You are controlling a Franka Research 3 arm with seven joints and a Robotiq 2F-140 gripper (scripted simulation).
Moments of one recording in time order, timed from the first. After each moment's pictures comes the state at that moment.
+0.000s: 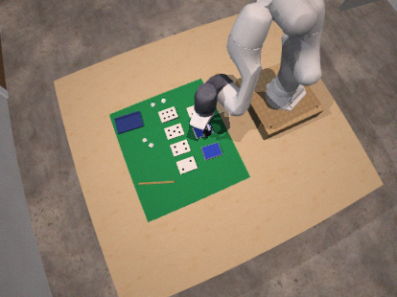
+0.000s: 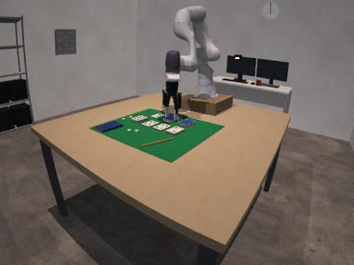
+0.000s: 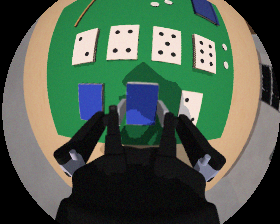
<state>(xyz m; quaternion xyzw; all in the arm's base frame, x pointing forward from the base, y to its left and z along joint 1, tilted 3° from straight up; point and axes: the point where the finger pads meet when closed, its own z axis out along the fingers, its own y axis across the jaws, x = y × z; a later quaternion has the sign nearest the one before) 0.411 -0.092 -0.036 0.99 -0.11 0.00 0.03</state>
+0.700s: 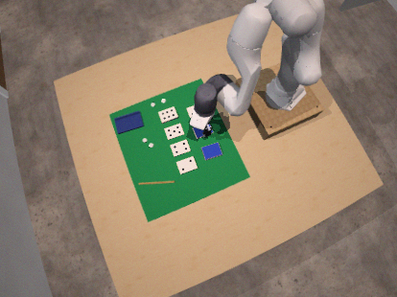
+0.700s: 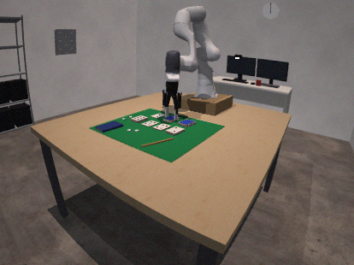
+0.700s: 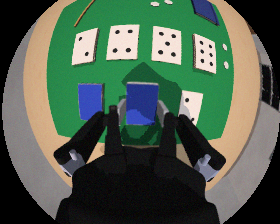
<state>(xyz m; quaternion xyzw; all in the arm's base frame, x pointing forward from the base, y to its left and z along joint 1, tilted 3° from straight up) 0.411 -0.092 -0.037 0.99 -0.11 0.00 0.03</state>
